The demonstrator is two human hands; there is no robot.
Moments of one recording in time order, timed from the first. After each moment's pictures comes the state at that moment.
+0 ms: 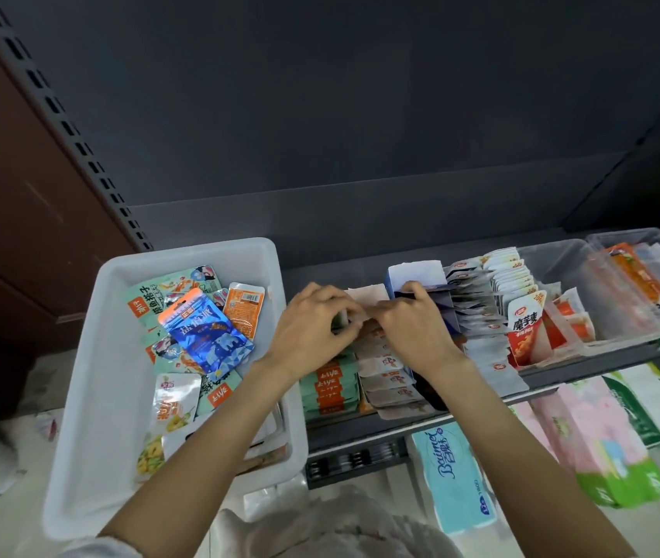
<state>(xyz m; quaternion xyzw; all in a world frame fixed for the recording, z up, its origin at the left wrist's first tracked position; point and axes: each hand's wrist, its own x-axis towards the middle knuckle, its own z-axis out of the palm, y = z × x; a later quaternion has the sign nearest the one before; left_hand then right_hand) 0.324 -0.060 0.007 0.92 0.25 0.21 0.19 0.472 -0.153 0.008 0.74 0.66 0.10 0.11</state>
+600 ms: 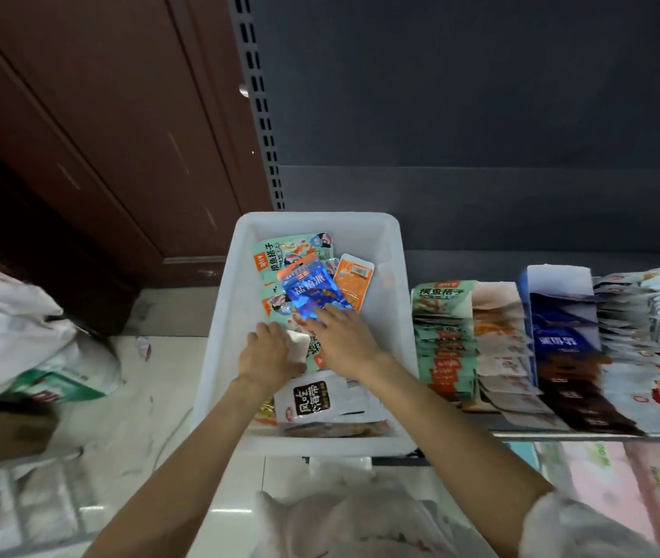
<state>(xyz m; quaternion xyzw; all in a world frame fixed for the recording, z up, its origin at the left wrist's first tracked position) 0.135 -0.014 -0.074 0.78 0.60 -0.12 0.16 0.276 -0.044 -0.053 0.63 0.76 -0.16 0.07</state>
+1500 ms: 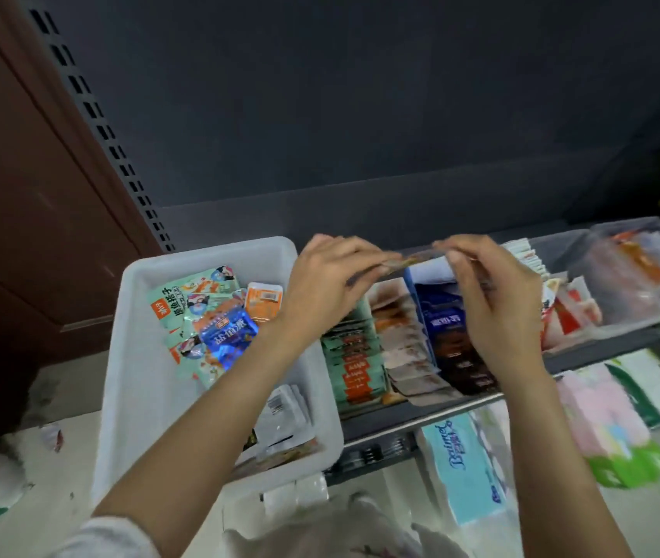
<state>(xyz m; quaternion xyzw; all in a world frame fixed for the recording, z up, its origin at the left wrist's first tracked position) 0.313 -0.034 0.063 0.90 0.09 0.40 0.15 0.433 -0.193 0.104 0.72 0.51 0.08 -0.47</state>
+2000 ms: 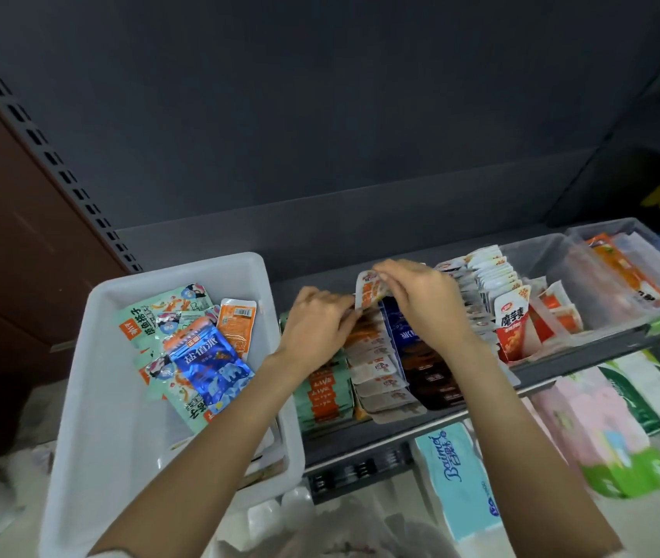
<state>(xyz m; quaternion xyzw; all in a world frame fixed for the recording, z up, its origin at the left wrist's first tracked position) 0.352 -0.061 0.013 0.95 0.21 0.21 0.12 0.493 -0.161 0.052 0.74 0.61 0.11 -0.27</state>
